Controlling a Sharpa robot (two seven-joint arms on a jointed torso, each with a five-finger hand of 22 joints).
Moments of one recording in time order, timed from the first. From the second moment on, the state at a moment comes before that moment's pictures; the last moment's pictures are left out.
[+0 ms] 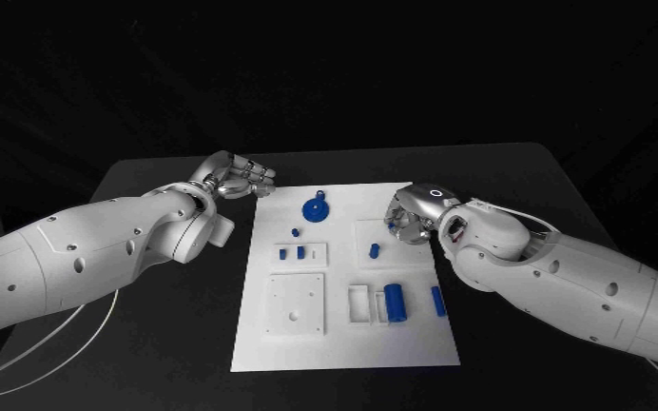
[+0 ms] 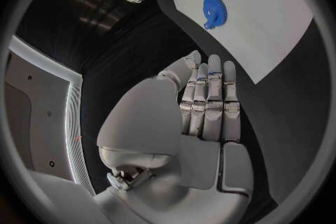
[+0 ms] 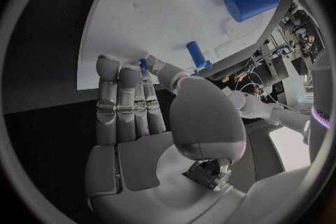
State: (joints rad) left arm 1.32 -0.78 -0.17 1.30 -0.46 -0.45 0.17; left_hand 1.43 -0.08 0.30 -0.20 0.18 1.11 0.13 0.06 0.06 1.23 0.09 0.05 0.06 1.32 0.04 0.09 0.08 0.07 1.00 0.02 0.07 1.16; right arm 1.01 -0.75 0.18 1.45 -1.84 -0.20 -0.26; right_hand 1.25 -0.13 0.61 -0.18 0.06 1.23 0.09 0.06 0.06 1.31 0.03 0.06 0.06 1.39 -0.04 0.81 0.92 0.13 1.47 -0.06 0.41 1.31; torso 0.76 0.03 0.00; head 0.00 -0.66
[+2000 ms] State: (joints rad) left arm 1.32 -0.75 -0.17 1.28 -0.41 -0.45 0.19; left_hand 1.42 -0.07 0.30 -0.20 0.18 1.11 0.13 0.06 0.06 1.23 0.09 0.05 0.06 1.30 0.06 0.07 0.07 0.07 0.98 0.03 0.07 1.12; right arm 0.96 -0.72 0.21 1.66 -1.57 -0.35 -0.19; right_hand 1.24 -0.11 0.64 -0.22 0.06 1.30 0.07 0.06 0.07 1.39 0.01 0.06 0.06 1.43 -0.07 0.79 0.93 0.10 1.46 -0.08 0.53 1.31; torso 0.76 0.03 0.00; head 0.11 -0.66
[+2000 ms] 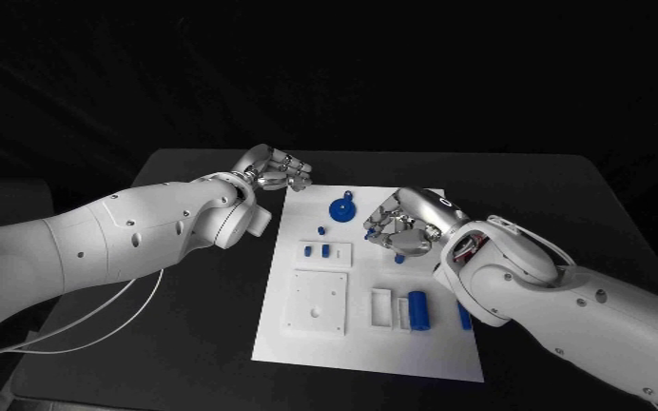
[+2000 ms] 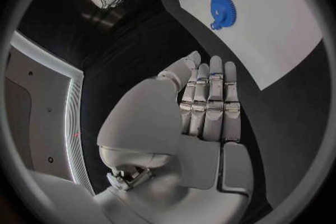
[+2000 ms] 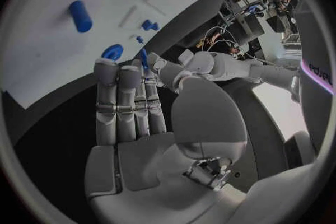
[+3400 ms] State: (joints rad) left arm 1.32 -0.70 -0.17 1.30 -0.37 -0.45 0.20; left_hand 1.42 -0.06 0.30 -0.20 0.18 1.11 0.13 0.06 0.06 1.23 0.09 0.05 0.06 1.30 0.06 0.07 0.07 0.07 0.98 0.03 0.07 1.11; right arm 0.91 -0.60 0.07 1.61 -1.84 -0.32 -0.21; right_hand 1.24 -0.11 0.64 -0.23 0.05 1.29 0.07 0.06 0.07 1.39 0.01 0.06 0.06 1.43 -0.07 0.79 0.94 0.09 1.46 -0.08 0.53 1.31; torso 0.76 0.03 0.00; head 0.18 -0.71
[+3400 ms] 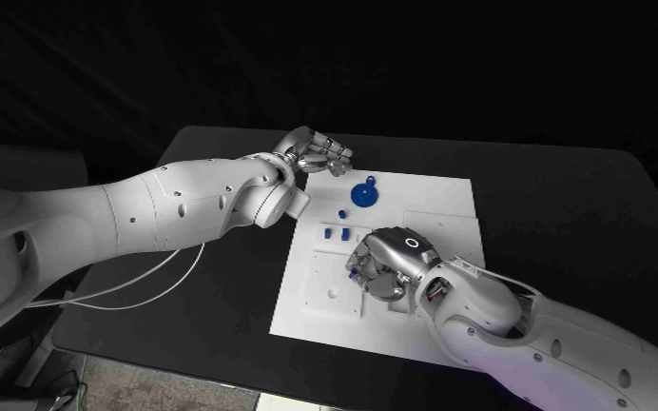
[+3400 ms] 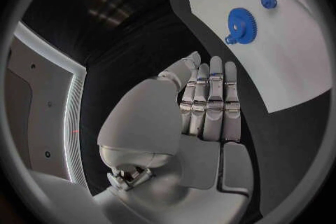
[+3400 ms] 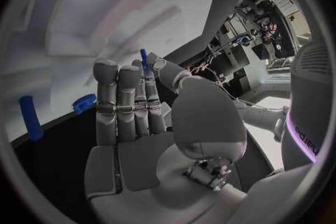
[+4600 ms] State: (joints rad) left arm 1.32 -0.70 -0.17 1.30 -0.37 -0.45 0.20; left_hand 1.42 -0.06 0.30 -0.20 0.18 1.11 0.13 0.06 0.06 1.23 0.09 0.05 0.06 1.29 0.06 0.07 0.07 0.07 0.98 0.03 0.07 1.10; right arm 0.92 -0.57 0.05 1.60 -1.91 -0.30 -0.25; right_hand 1.24 -0.12 0.64 -0.24 0.05 1.30 0.07 0.06 0.07 1.39 0.01 0.06 0.06 1.43 -0.07 0.79 0.94 0.09 1.46 -0.08 0.53 1.31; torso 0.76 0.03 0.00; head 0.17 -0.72
